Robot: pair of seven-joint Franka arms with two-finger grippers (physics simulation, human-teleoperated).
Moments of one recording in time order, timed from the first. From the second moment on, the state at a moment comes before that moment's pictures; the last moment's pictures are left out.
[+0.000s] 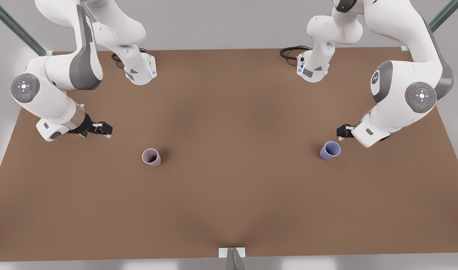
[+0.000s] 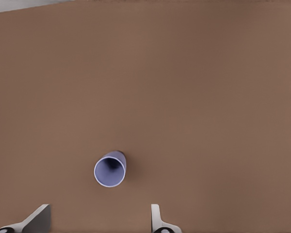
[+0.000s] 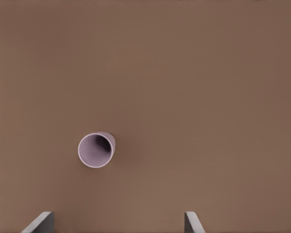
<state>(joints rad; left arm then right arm) -0.27 0.23 0.15 -1.41 -0.02 1.56 0.02 0.02 0.04 0.07 -1.70 0.01 1.71 0.13</state>
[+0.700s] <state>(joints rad) -0.26 0.24 0.18 -1.44 -0.02 1.57 0.03 0.00 0.33 0.16 -1.83 0.09 1.94 0.14</state>
